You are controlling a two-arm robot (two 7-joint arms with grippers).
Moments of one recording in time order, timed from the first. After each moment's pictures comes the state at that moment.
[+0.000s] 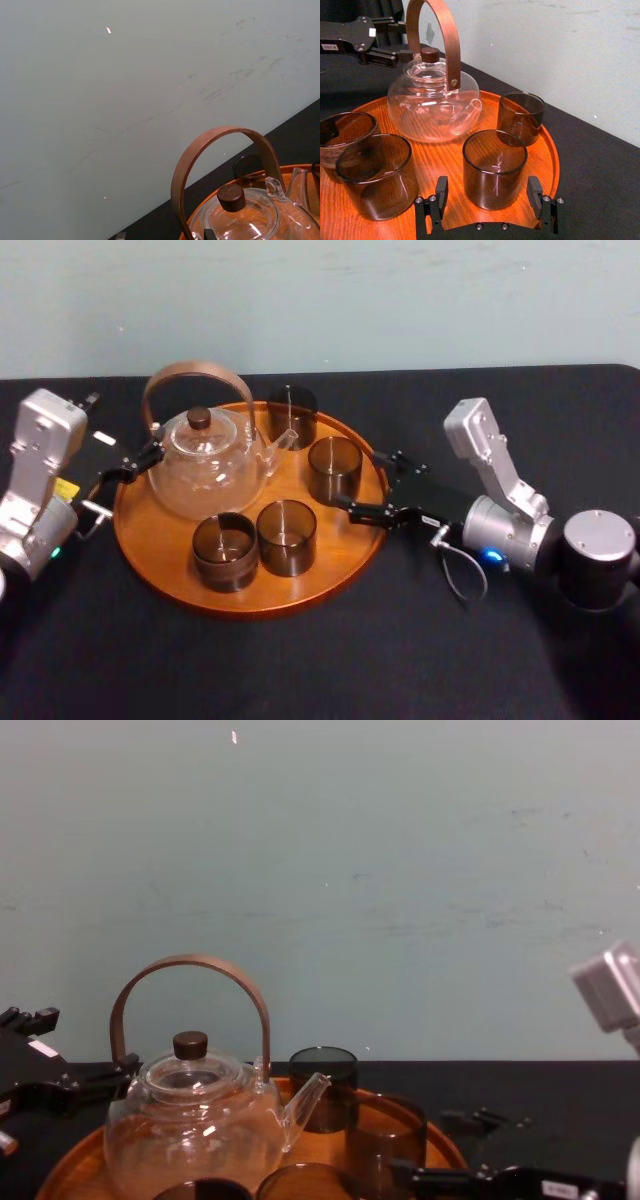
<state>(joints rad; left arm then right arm) -0.20 0.60 0.45 -1.41 -0.25 -0.12 0.03 0.40 0.33 -0.49 -1.09 0.30 -0.09 0.61</state>
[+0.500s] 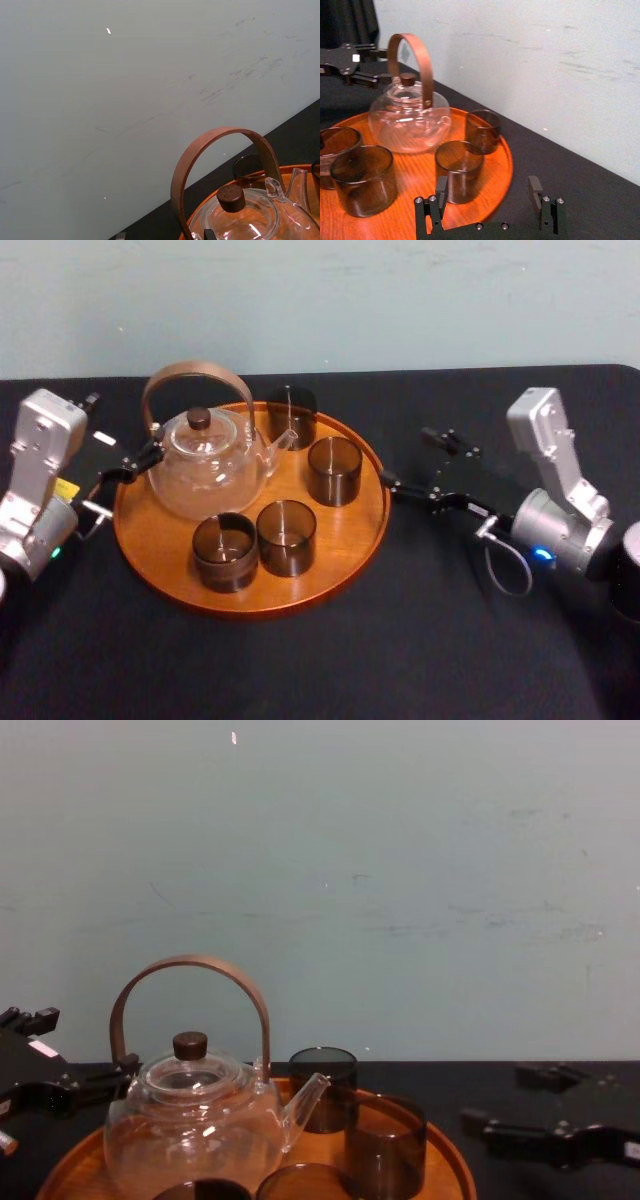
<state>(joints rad) -0.20 0.60 0.45 -1.41 -0.25 -0.12 0.03 0.26 0.44 -0.39 -1.31 0.33 -0.09 0.52</state>
